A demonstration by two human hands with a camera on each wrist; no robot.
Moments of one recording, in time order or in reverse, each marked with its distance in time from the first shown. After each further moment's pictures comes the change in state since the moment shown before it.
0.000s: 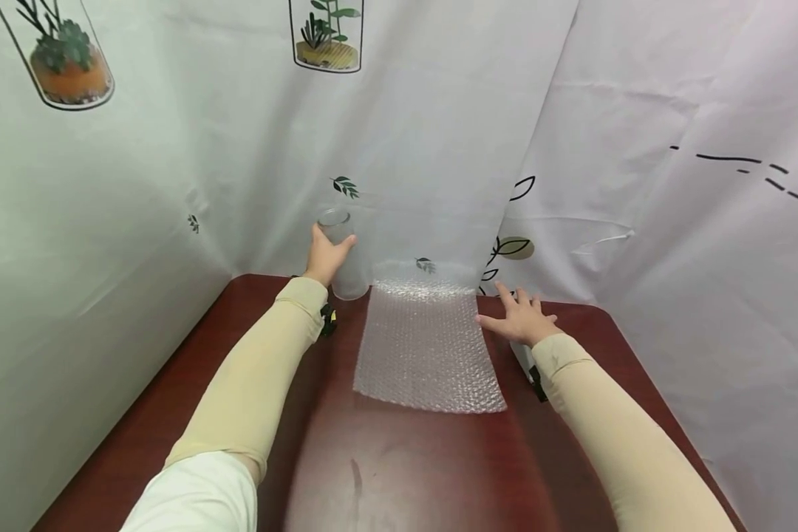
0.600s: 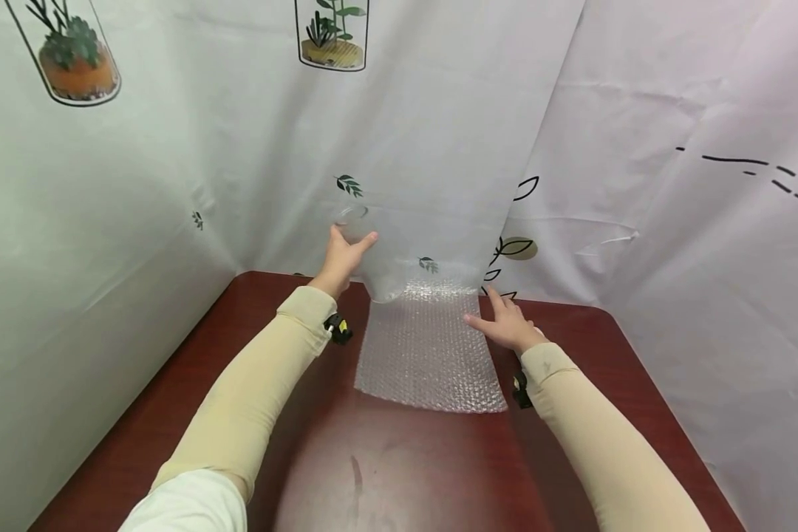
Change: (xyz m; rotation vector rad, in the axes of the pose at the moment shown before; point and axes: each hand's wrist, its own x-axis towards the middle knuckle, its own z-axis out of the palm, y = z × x) left_hand -0.040 0.036 0.016 -0.324 -0.094 -0.050; right_hand 0.005 -0.014 0.024 0.199 0.011 -0.044
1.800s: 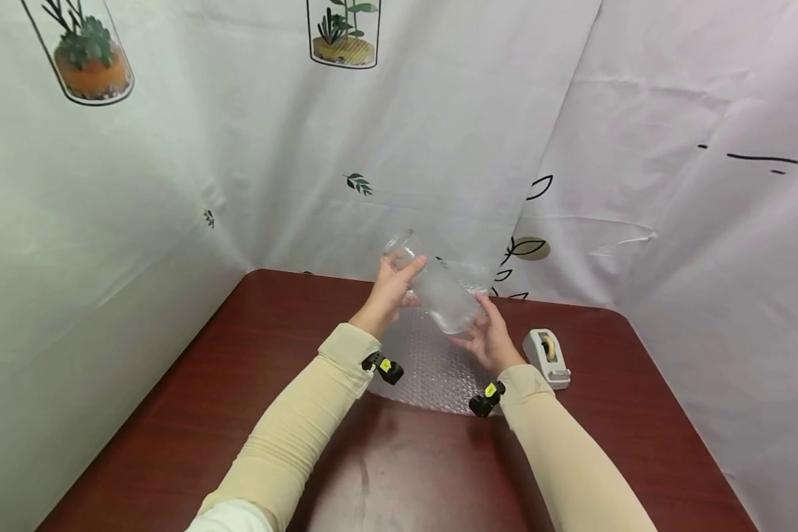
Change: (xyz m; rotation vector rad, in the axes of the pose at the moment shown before) left_hand -0.059 -0.010 0.064 -0.334 -0.154 -0.130; right_hand 0.017 -0.025 0.064 1.531 -0.017 0.041
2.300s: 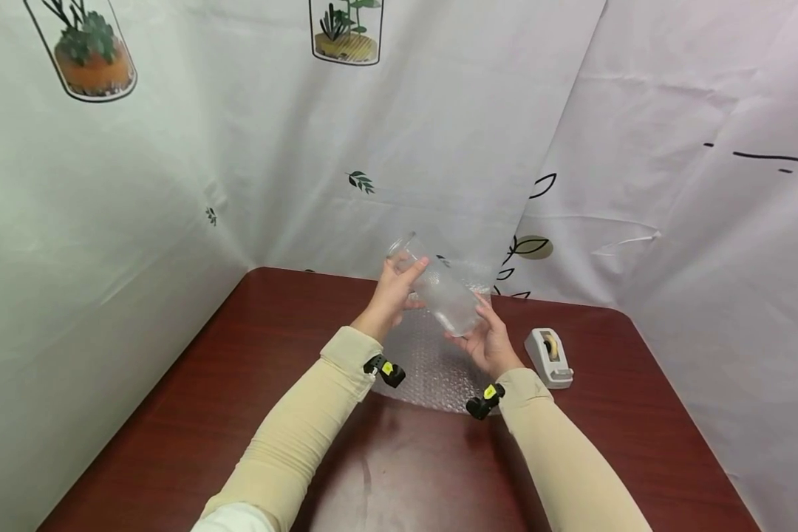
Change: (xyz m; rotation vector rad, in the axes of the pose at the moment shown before) left_hand -0.004 -0.007 -0.001 -0.052 -0.021 0.006; right_hand -0.005 0.009 0.005 0.085 -0.096 -0.063
